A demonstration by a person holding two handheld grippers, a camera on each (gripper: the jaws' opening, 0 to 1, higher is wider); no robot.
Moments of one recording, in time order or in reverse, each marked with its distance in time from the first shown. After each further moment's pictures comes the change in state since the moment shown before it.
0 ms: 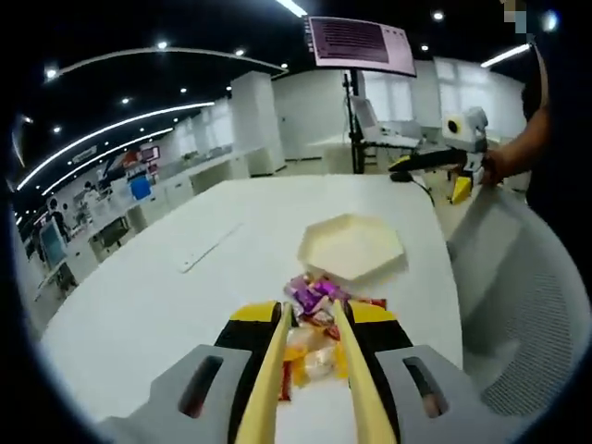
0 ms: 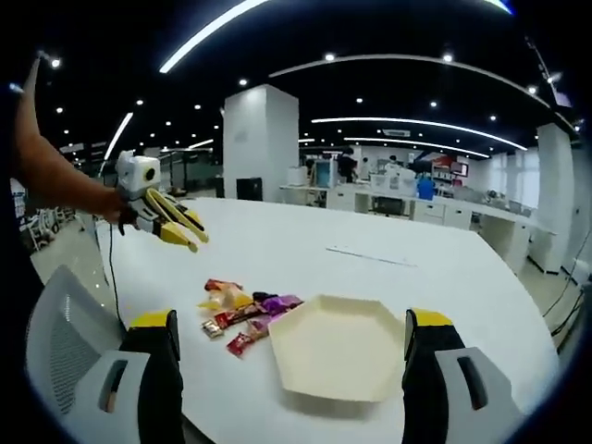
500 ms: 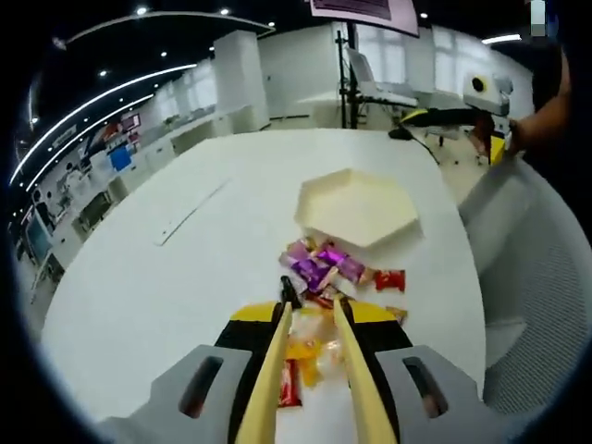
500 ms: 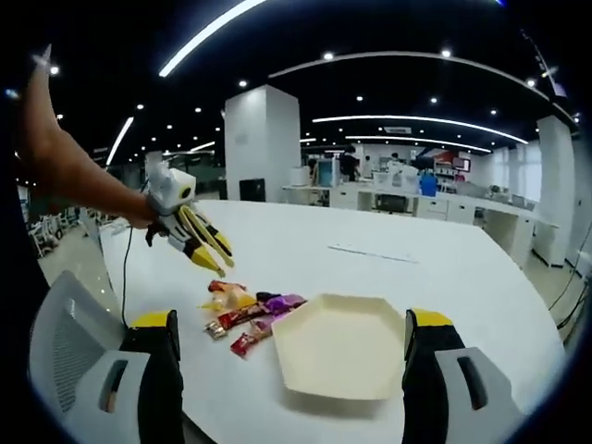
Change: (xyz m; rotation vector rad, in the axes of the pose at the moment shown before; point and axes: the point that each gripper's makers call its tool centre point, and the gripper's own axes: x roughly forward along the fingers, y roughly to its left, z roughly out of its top) left arm 0.057 0.014 -0.039 -0.001 0.214 -0.076; right arm 0.000 -0.001 0.003 0.030 -0.015 0.008
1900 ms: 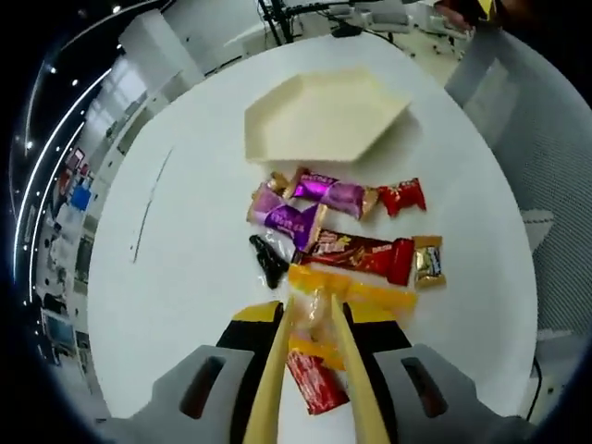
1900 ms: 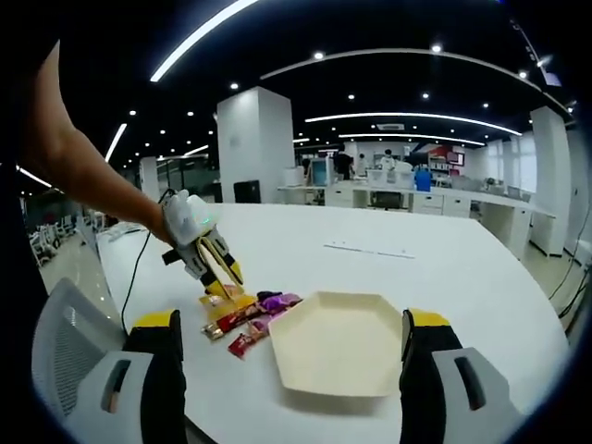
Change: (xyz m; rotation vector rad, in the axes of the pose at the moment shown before) left arm 0.047 0.004 -0.045 0.321 0.354 -0.054; right arm -0.001 -0.005 -0.003 0.037 0.005 -0.012
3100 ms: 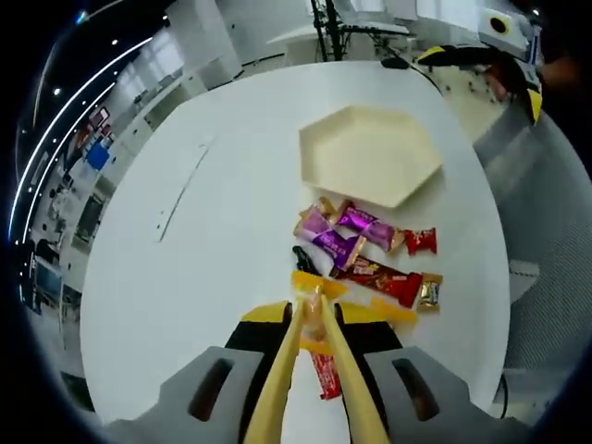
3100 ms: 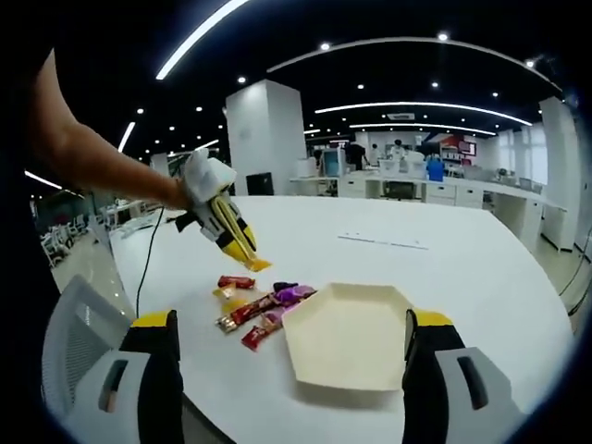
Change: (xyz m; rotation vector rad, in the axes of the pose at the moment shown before) left arm -0.047 0.034 0.023 -0.165 -0.033 0.021; right arm -0.001 0.012 -0.009 -0.010 0.060 0.090
